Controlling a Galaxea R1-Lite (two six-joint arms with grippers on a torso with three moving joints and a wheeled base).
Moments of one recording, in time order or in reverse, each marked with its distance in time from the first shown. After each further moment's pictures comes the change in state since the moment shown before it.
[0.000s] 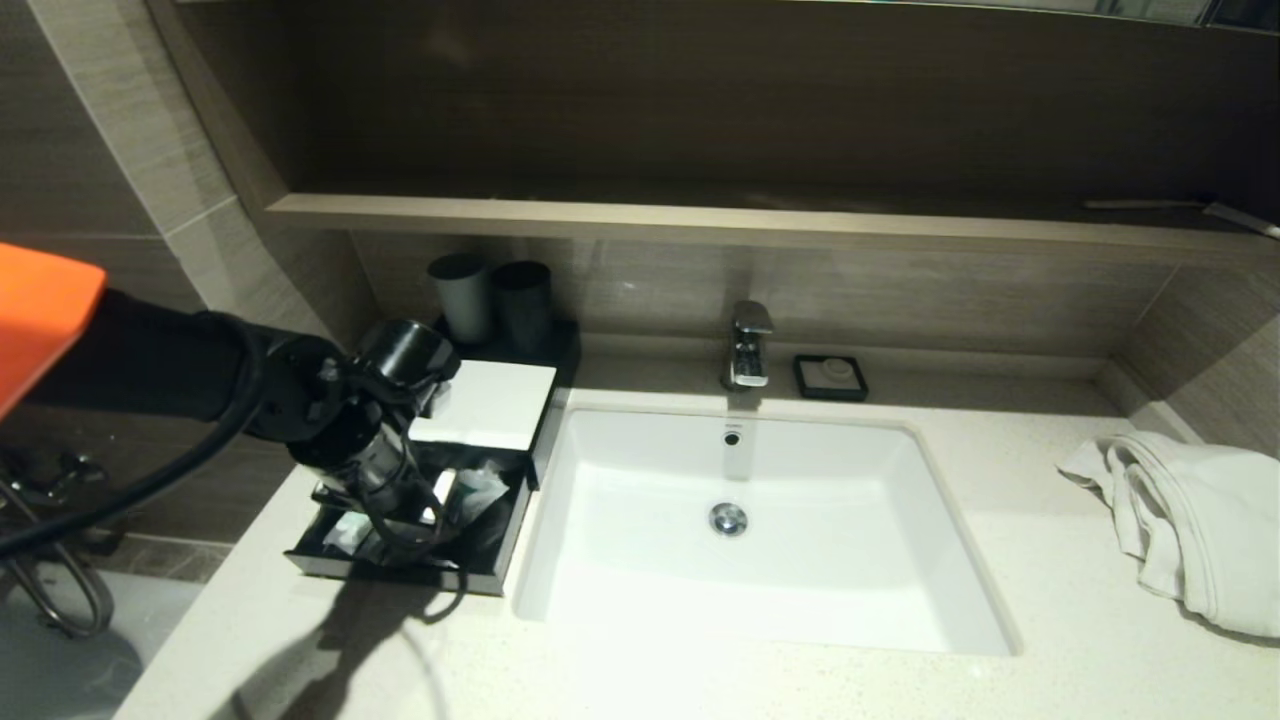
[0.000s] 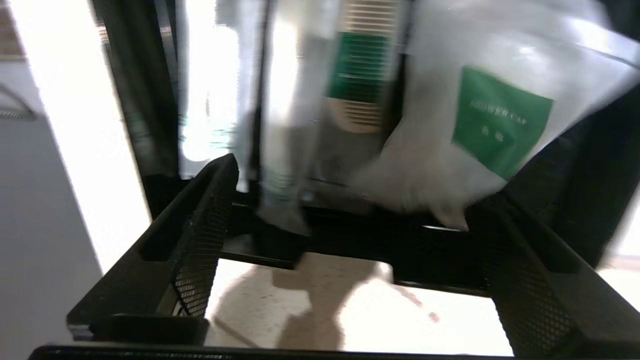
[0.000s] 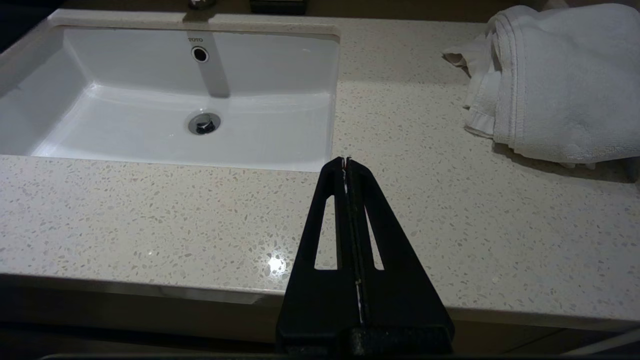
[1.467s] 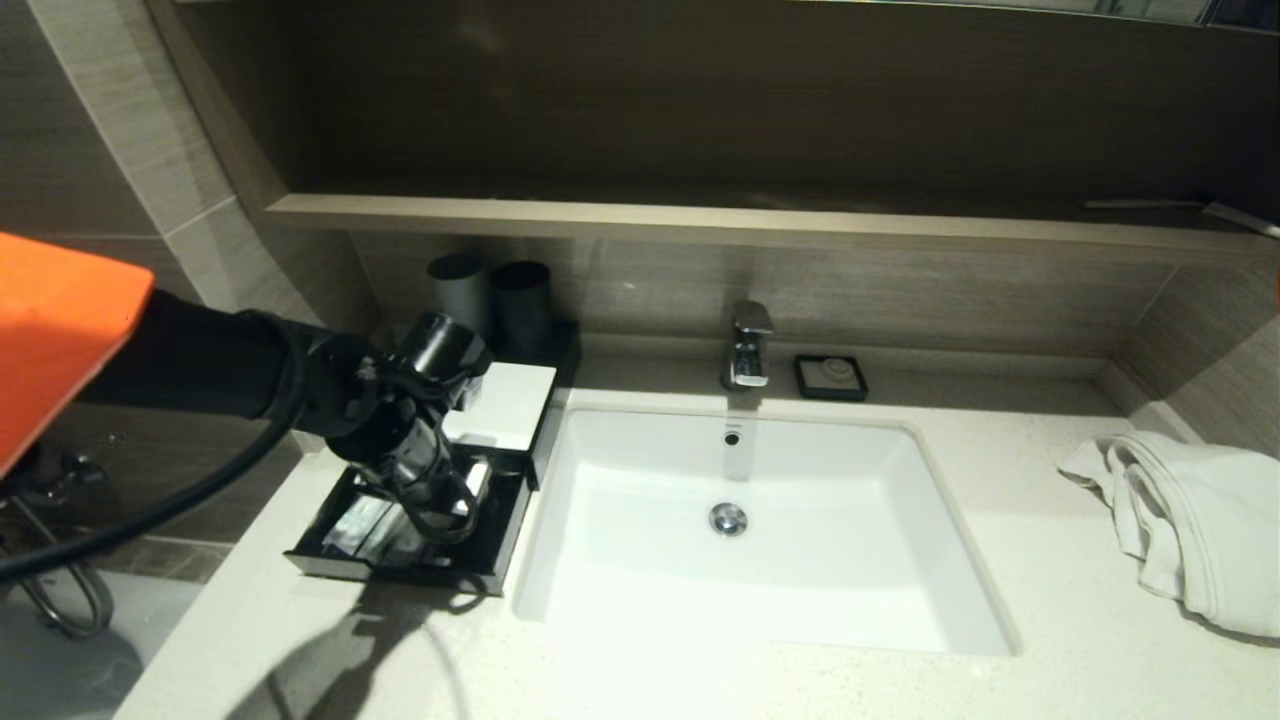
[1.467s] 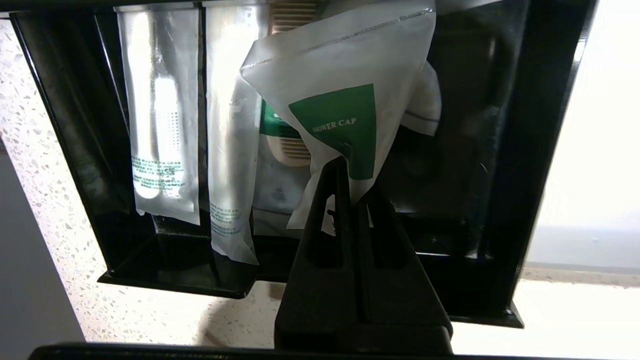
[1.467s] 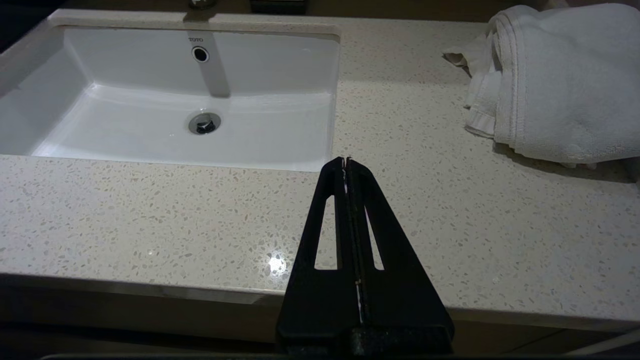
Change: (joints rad) left arm -0.058 0.039 -0.056 -0.017 -0.022 -0.014; right arm 0.000 0.000 0.000 0.000 0.000 0.000
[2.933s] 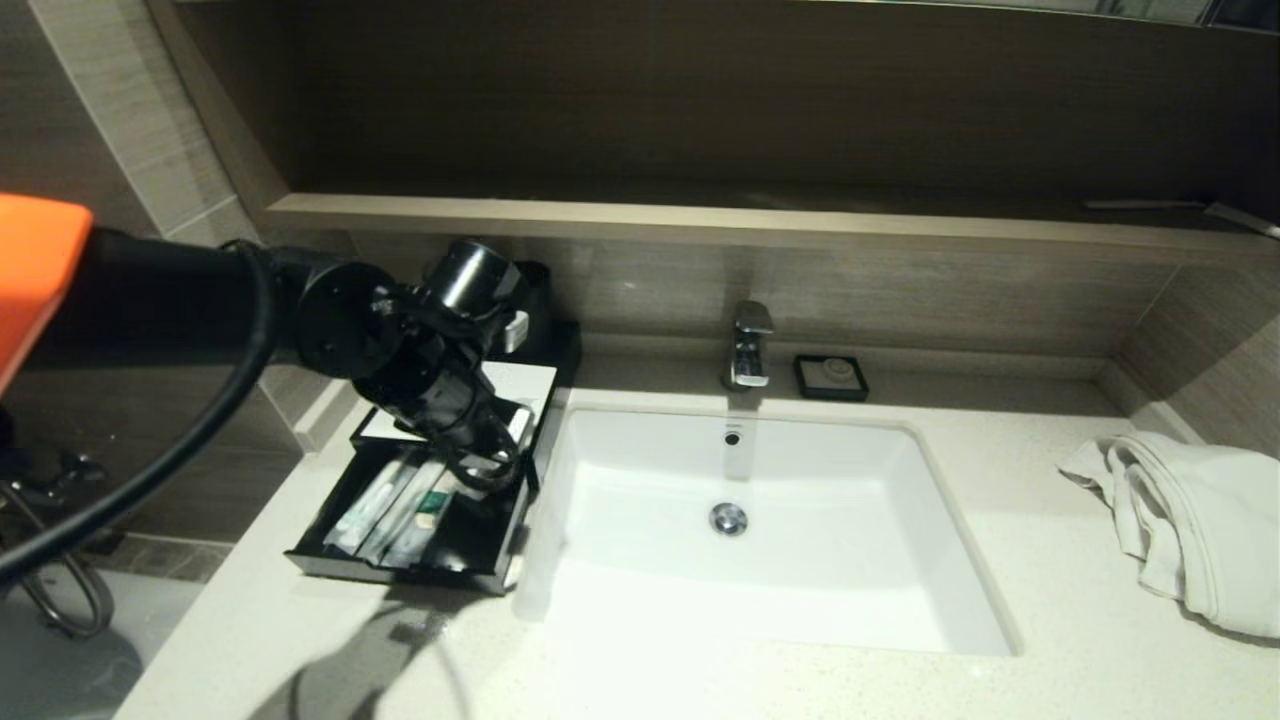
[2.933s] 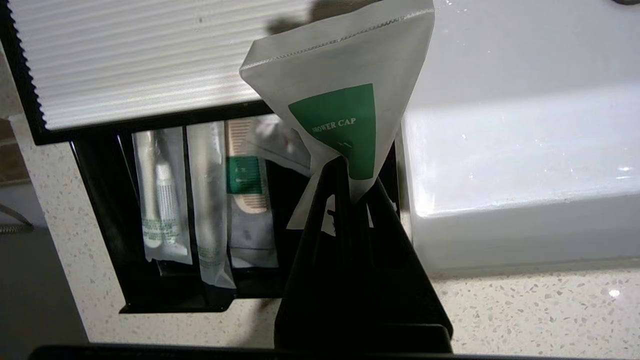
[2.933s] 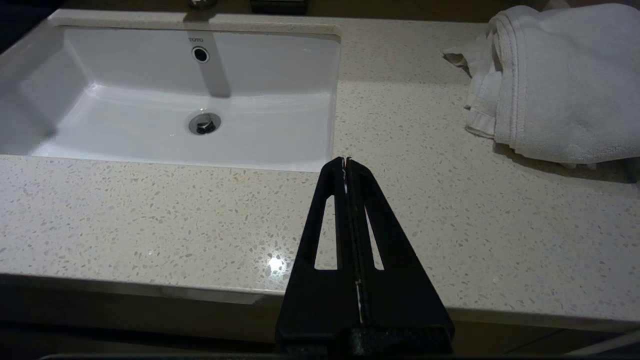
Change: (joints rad) left arm -0.094 -0.027 -0.201 0.087 -0.001 0.045; right arm 0.000 0.000 0.000 0.000 0.000 0.000
